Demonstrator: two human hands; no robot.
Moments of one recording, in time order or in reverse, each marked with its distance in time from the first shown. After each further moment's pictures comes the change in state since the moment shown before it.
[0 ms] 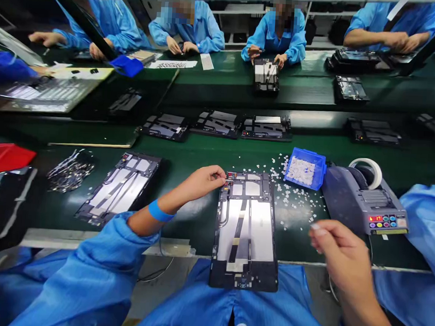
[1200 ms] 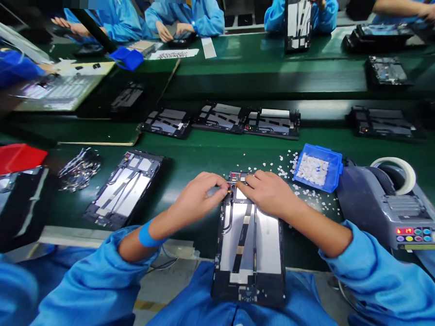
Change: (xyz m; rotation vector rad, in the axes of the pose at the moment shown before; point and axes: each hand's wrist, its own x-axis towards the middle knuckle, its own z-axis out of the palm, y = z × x) left_hand -0.029 0.015 0.007 0.216 0.103 0.261; right_hand 0.108 -0.038 0.147 -0.943 -0.639 -1.357
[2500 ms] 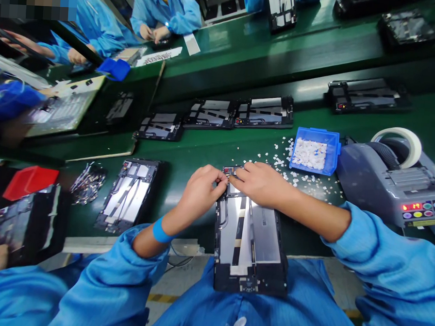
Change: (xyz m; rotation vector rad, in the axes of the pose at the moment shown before) left_hand 0.019 0.005 0.024 0.232 -0.053 -0.149; right_hand 0.001 0.002 0.006 -0.013 0.075 -0.042
